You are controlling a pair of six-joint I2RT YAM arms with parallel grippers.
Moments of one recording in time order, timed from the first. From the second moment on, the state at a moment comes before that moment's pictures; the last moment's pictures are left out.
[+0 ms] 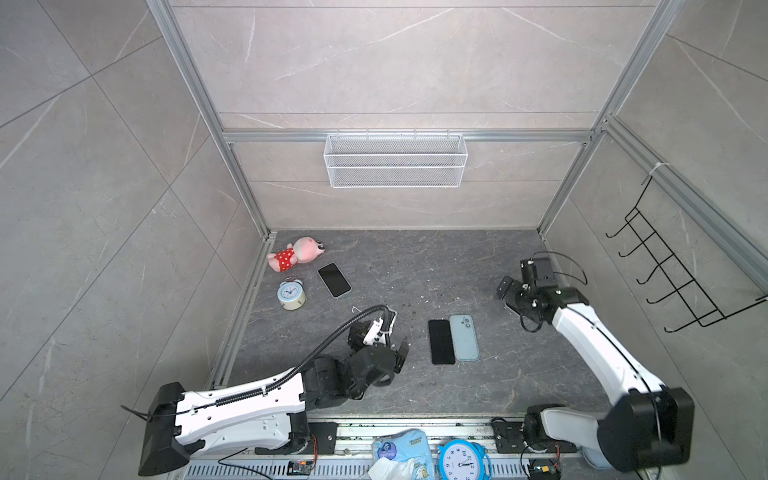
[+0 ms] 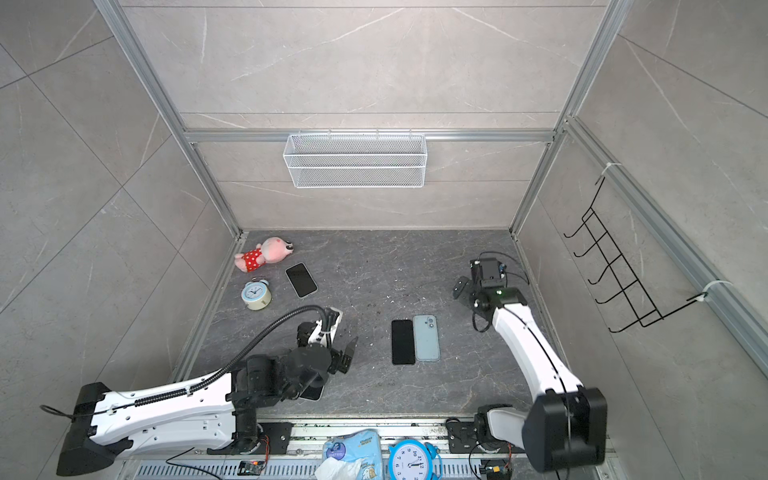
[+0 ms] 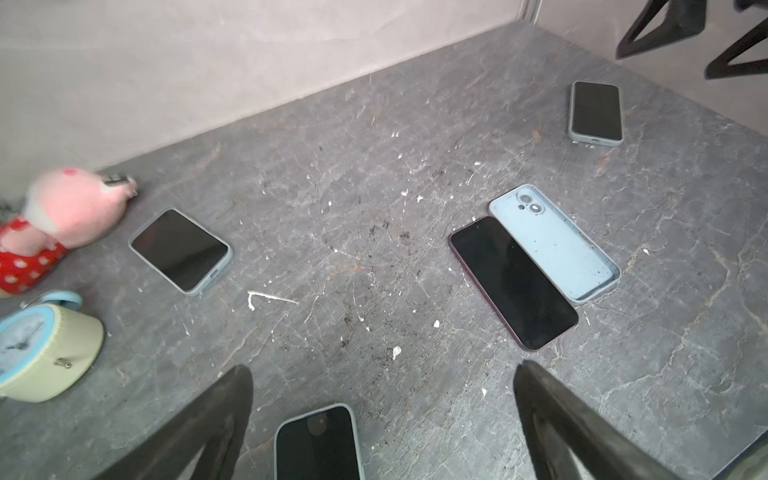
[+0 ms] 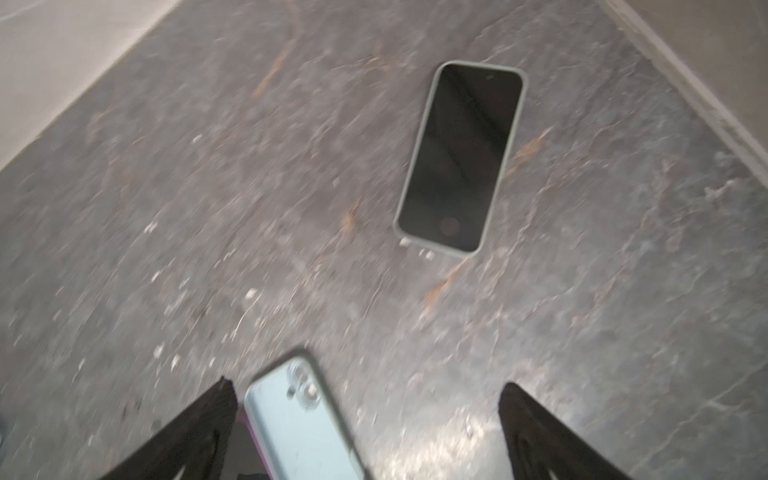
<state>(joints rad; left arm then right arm) -1.19 1.01 0.79 -0.42 -0.65 -0.40 0.03 1.36 1.07 -0.72 0.13 0.61</state>
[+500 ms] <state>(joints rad) -0.92 1.03 0.78 -0.36 -0.36 -0.34 -0.09 1.88 1.37 -0.77 0.10 0.55</state>
